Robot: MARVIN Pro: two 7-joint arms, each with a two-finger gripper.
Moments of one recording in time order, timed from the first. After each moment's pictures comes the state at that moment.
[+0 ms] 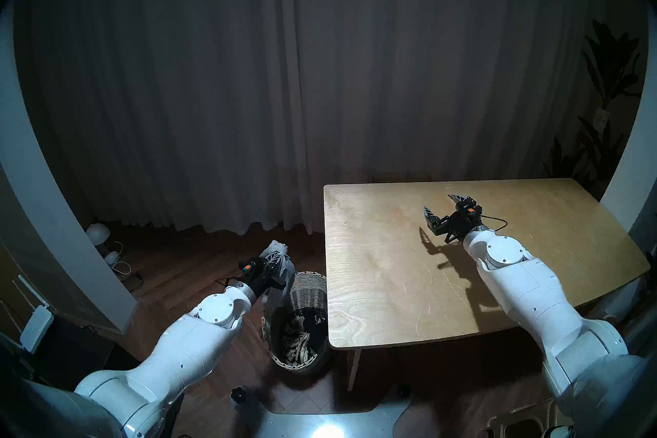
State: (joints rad) left arm 1.26 -1.32 -1.12 -0.79 -0.15 -0.39 -0.28; right arm -1.15 -0.90 1.17 -0.91 0.46 -0.35 0.27
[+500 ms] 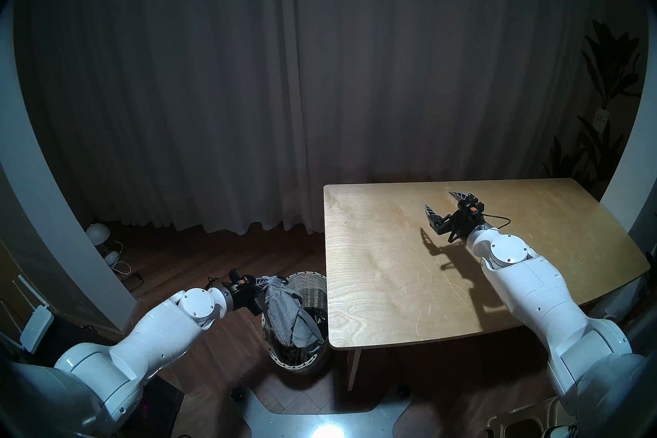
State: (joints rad) left arm 1.15 -1.21 -1.00 -0.66 0.11 -0.32 -0.40; right arm -1.16 -0.88 1.17 -0.92 0.44 -0.37 0.28
